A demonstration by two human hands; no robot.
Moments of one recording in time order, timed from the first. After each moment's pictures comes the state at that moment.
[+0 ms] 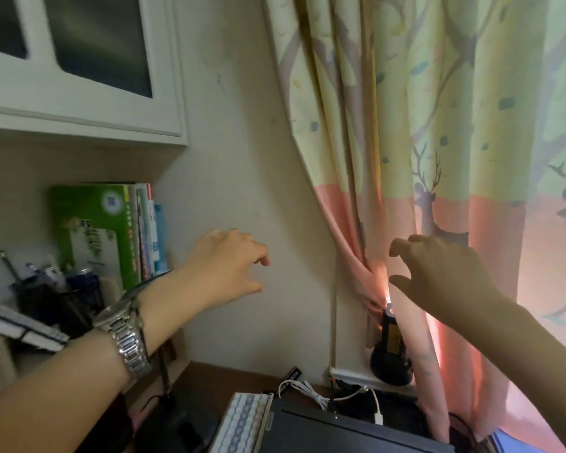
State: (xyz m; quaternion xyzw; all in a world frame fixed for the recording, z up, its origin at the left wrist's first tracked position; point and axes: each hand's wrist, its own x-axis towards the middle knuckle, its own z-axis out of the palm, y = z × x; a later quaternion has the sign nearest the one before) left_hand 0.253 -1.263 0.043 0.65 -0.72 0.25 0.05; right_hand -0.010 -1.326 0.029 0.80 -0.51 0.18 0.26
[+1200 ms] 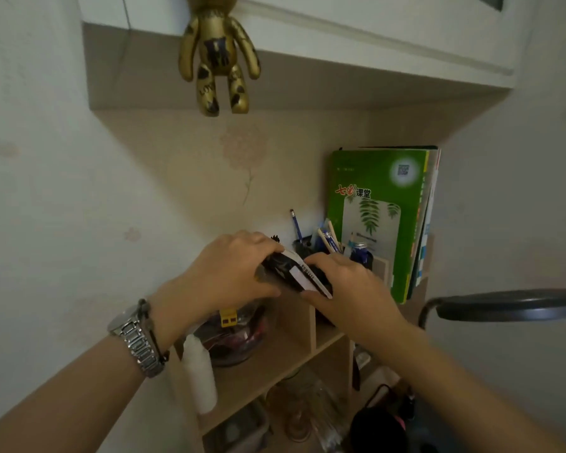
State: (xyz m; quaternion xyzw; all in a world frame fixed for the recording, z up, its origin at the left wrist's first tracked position) left_hand 0.576 -1.067 0.014 0.85 -0.49 0.18 0.02; right_hand 0.465 -1.215 -0.031 0.95 -0.06 0.27 -0.11
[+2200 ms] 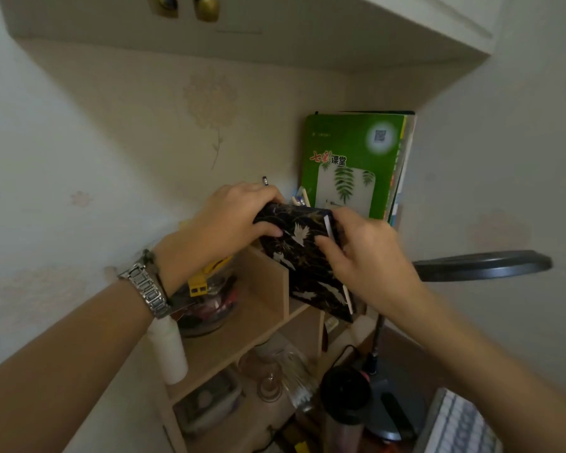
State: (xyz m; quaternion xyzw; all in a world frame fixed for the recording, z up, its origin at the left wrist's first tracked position) left_hand 0.592 -1.106 0.008 0.79 -0.55 0.21 0.16; right_hand 0.435 -1.236 -0.024 0.91 -0.07 0.41 -0.08
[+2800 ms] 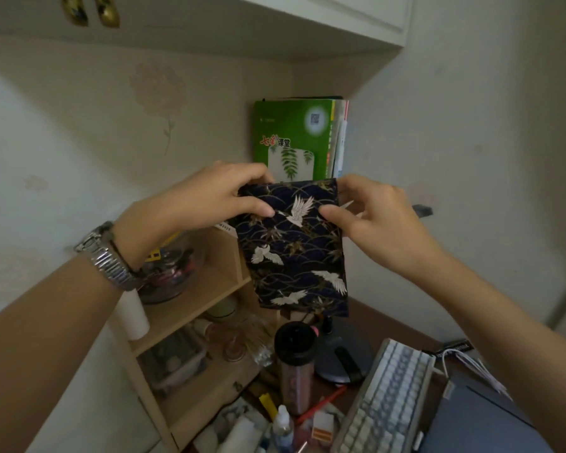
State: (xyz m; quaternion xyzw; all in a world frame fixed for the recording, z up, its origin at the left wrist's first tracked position) left_hand 0.498 -1.109 0.037 0.77 -0.60 0.02 0.22; right_hand 0.328 -1.254 -0.002 0.89 -0.11 0.37 -0.23
